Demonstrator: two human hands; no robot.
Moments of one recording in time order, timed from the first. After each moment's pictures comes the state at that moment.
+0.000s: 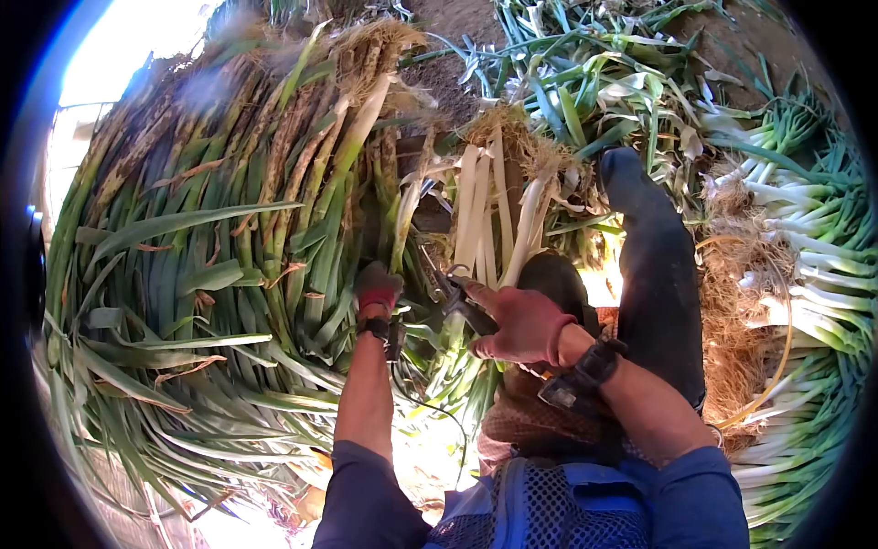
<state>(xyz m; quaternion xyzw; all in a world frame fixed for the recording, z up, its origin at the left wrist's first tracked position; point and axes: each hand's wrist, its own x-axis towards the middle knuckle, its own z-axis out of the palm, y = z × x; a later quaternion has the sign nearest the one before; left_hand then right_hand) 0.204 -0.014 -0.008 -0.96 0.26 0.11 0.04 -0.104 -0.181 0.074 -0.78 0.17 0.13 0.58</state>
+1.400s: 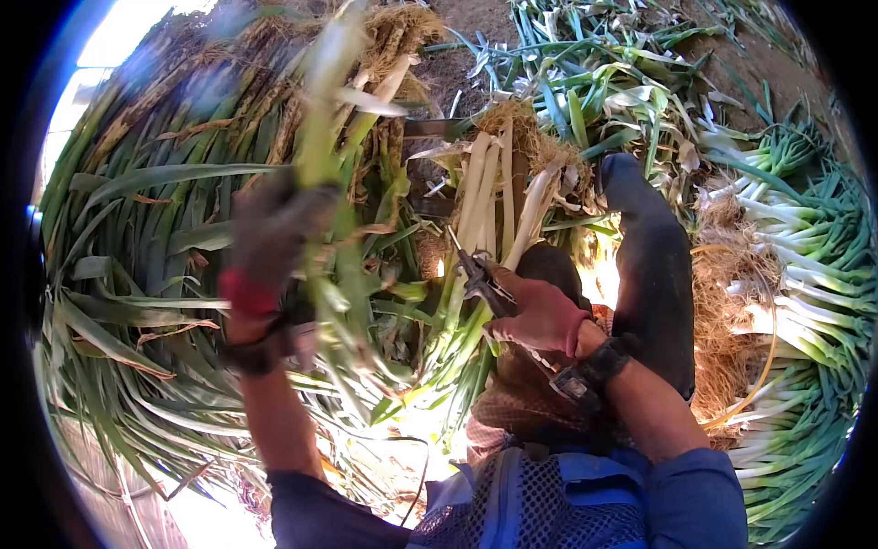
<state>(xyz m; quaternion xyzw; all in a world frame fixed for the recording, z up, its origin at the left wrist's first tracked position) 0.127 -0.089 0.286 -0.87 0.39 0.18 -0.26 -0.125 -0.165 0.045 -0.73 0.20 0.04 0.65</state>
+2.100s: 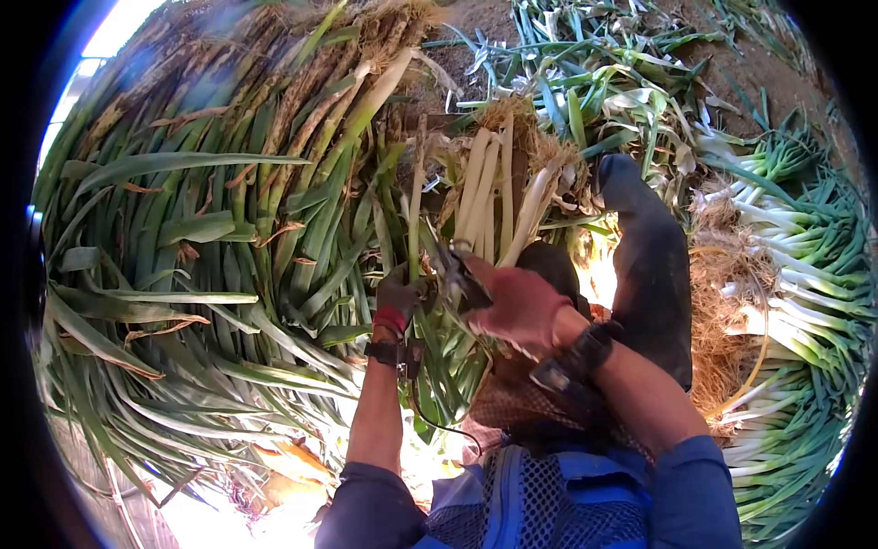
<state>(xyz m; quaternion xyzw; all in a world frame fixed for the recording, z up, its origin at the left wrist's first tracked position) 0.125 0.023 -0.017 -0.81 0.13 0.38 -0.42 -0.090 -0.168 0.085 -0.79 0.19 0.12 0.57</state>
